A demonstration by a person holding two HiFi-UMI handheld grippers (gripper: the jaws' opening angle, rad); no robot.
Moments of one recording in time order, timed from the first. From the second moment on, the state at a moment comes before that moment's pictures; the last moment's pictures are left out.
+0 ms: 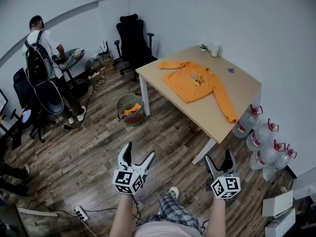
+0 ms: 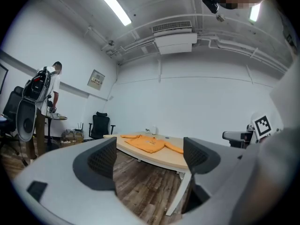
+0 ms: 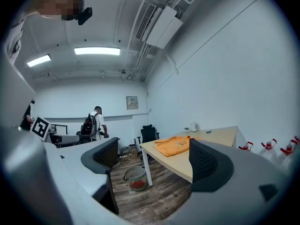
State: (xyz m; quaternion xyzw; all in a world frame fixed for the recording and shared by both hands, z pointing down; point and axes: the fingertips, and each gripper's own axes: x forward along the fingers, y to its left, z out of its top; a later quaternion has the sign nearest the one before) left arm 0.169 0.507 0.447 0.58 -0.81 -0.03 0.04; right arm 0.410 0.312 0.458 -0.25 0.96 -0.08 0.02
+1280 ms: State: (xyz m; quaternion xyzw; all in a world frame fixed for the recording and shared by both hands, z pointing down) left arm -0.147 0.083 0.432 0.66 -0.75 0.01 0.04; right arm 0.126 -0.076 0.468 -0.35 0.93 -0.12 0.03
